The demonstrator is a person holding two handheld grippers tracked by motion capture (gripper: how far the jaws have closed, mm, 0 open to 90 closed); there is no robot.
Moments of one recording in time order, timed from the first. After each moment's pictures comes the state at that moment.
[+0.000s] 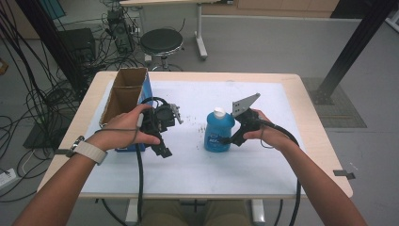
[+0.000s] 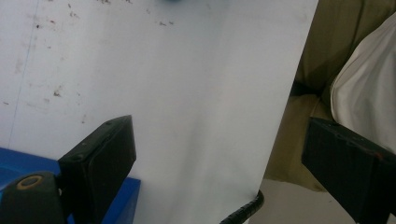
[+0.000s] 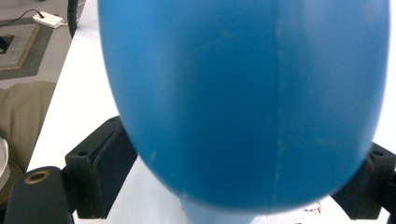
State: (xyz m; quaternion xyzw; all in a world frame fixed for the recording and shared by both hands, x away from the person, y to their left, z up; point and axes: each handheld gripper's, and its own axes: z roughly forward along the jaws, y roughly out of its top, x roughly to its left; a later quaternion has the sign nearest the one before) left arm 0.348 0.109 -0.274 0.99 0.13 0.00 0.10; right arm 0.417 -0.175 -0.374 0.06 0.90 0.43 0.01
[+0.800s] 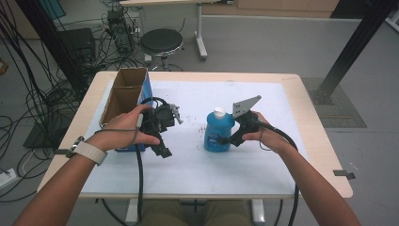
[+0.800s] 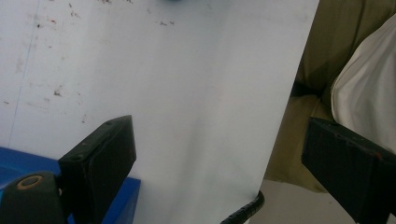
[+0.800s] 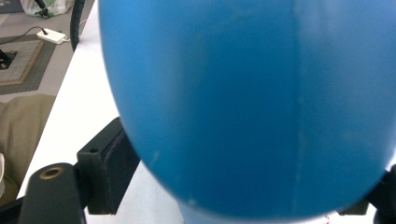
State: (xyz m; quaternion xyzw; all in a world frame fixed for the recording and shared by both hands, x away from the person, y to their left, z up) left arm 0.347 0.110 -0.274 0.99 0.13 0.00 0.10; right arm 0.415 -0.175 -0.382 0.07 0.88 0.46 0.01
